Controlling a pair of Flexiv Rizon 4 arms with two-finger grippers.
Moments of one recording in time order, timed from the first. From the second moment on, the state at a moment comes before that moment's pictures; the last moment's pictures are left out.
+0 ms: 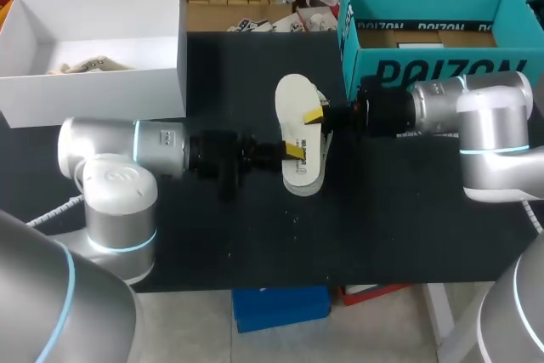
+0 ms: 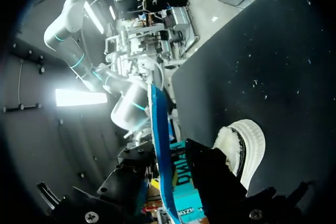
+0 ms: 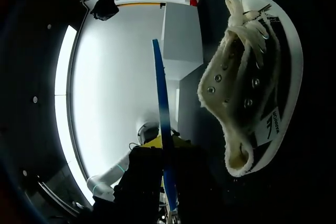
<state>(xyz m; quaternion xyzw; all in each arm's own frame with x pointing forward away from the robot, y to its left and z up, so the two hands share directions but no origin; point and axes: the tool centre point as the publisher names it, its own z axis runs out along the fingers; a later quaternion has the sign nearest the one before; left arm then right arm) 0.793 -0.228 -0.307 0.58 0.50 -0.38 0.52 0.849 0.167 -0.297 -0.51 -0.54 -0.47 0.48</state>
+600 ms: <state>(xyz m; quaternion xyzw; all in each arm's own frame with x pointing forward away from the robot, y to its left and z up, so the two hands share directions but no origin) 0.752 -0.200 -0.265 0.61 0.62 -0.30 0.39 0.849 0.168 -0.297 -0.51 -0.54 -0.47 0.48</state>
